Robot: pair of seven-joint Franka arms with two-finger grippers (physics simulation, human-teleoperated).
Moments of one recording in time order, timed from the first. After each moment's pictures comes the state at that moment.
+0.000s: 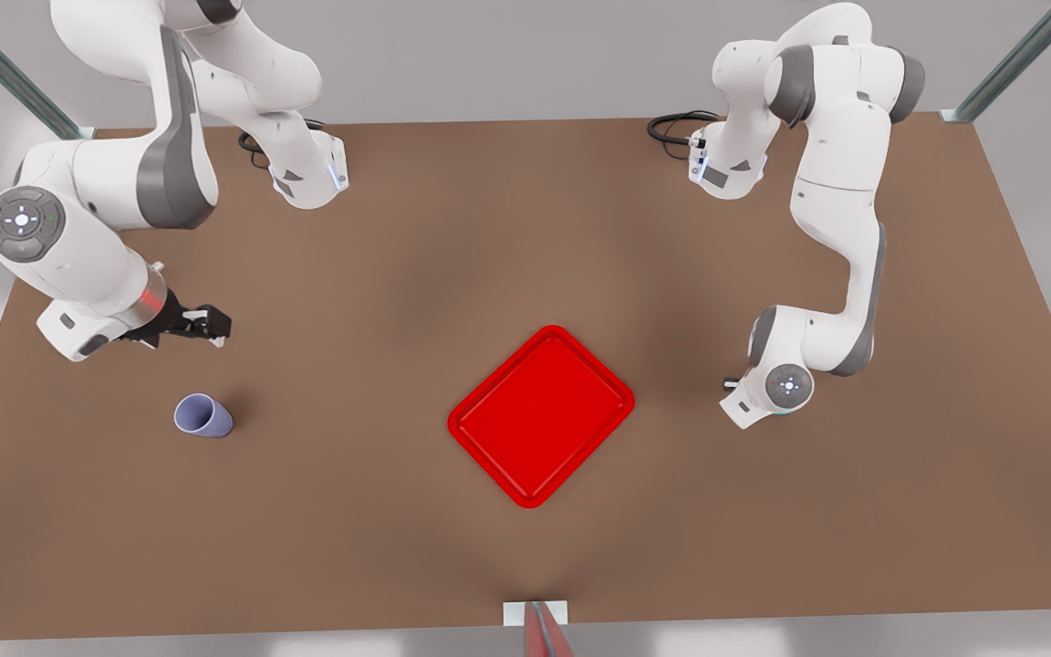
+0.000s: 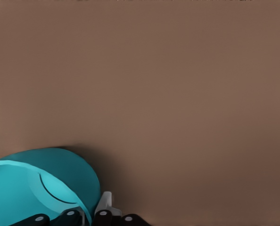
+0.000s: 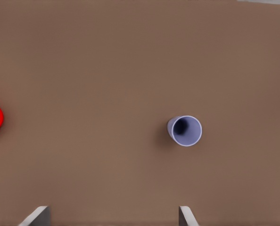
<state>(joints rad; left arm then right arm) -0.16 0.61 0.02 -1.83 0.21 2.12 -0.12 0.09 0.15 0.02 -1.48 -0.08 1.59 0.07</state>
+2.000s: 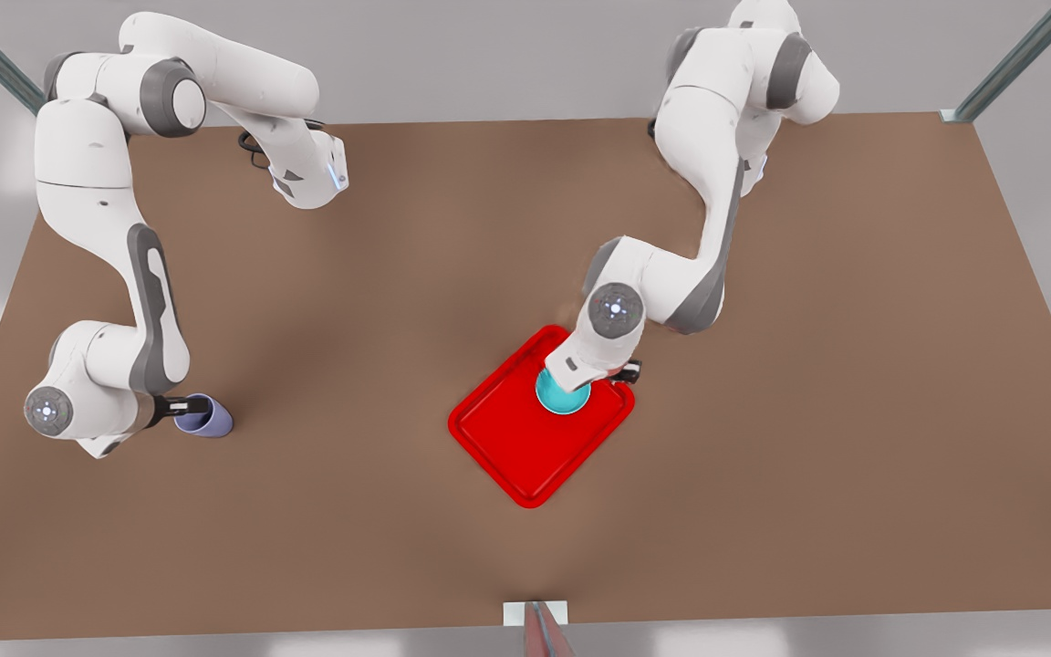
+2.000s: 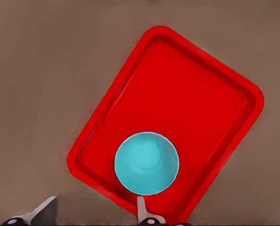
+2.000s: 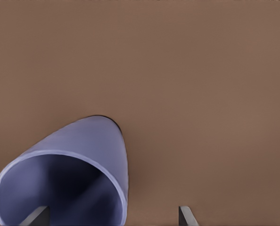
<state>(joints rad) -0.83 0.62 0.46 -1.24 -0.31 1.73 -0.20 -0.27 0.61 0.05 -1.65 -0.11 1.99 -0.19</state>
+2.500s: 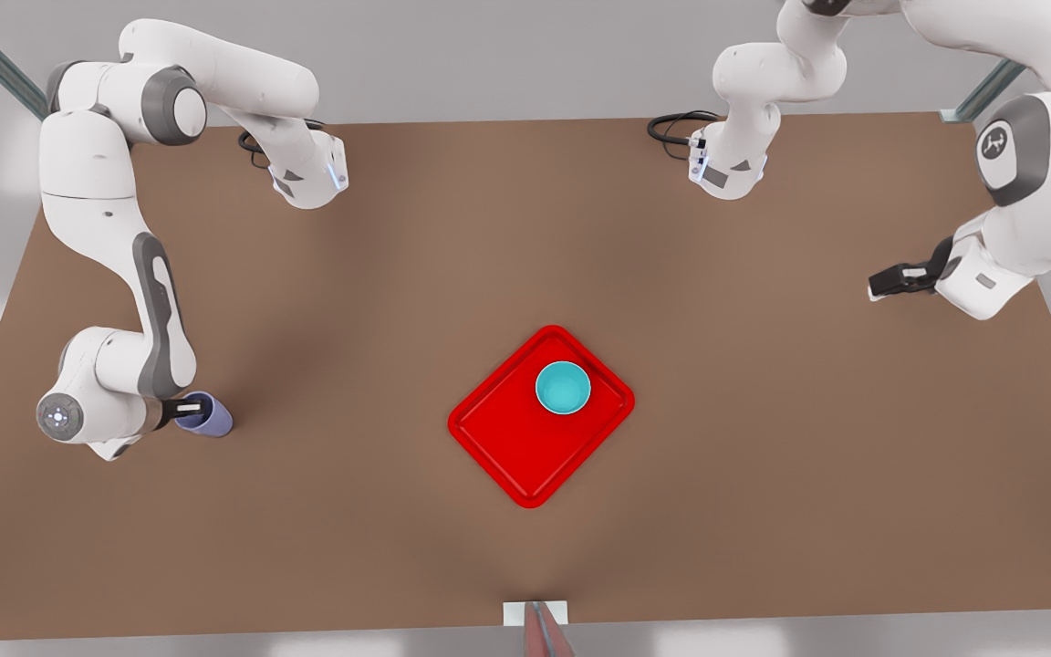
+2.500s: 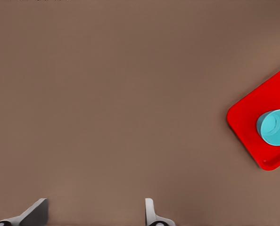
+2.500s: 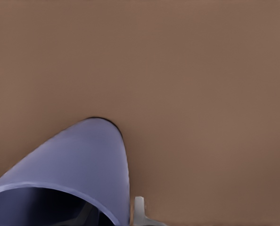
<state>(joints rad) -0.05 0.13 0.09 -1.42 -0.02 1.39 -0.03 -0.27 0.64 0.05 -1.65 -0.11 1.99 -0.21</state>
